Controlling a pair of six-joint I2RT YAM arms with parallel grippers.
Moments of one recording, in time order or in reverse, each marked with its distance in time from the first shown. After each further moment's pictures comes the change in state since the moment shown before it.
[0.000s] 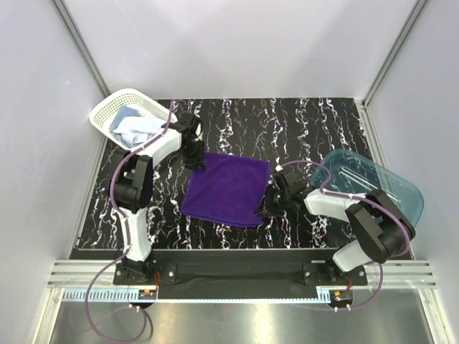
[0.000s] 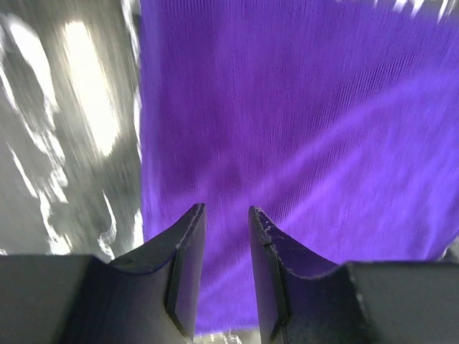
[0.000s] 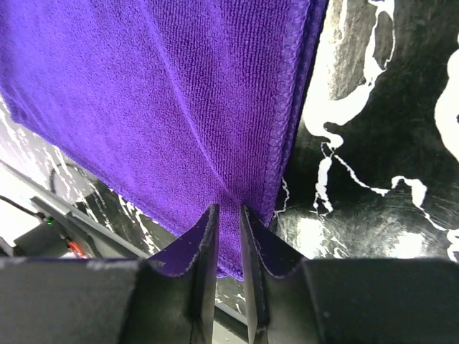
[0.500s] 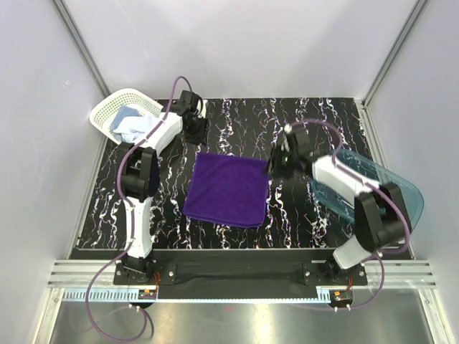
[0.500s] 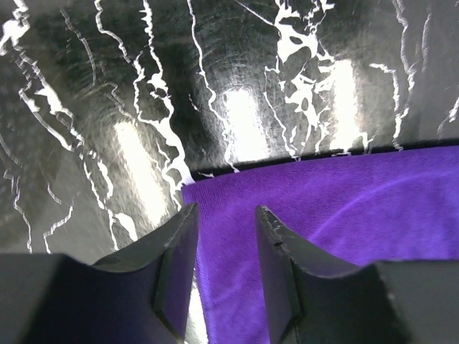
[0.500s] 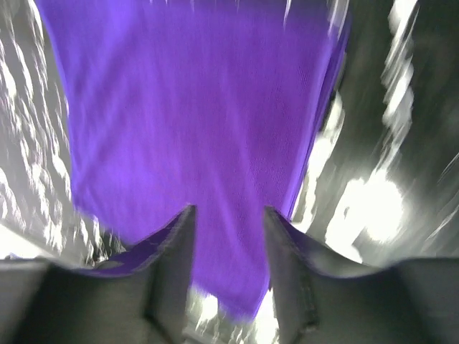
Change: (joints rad) left arm 0.042 0.192 0.396 -0.020 -0.013 0.231; right arm -0.175 0.034 0.388 -0.297 0.063 -0.259
